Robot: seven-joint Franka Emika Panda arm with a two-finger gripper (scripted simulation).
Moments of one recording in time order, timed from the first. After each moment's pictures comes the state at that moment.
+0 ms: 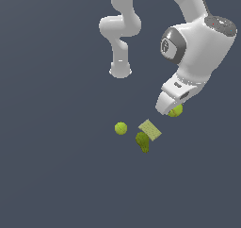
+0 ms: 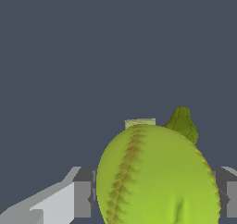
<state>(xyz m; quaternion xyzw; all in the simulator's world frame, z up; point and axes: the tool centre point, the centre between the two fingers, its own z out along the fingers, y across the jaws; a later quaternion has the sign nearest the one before) 0.000 0.213 0.226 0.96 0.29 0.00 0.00</state>
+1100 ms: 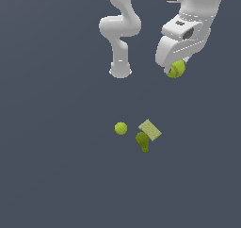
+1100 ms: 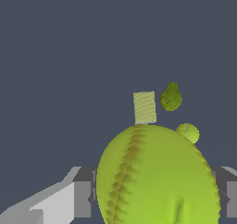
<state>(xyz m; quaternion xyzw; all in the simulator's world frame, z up) -0.087 0.198 0.353 0.96 0.29 0.00 0.00</state>
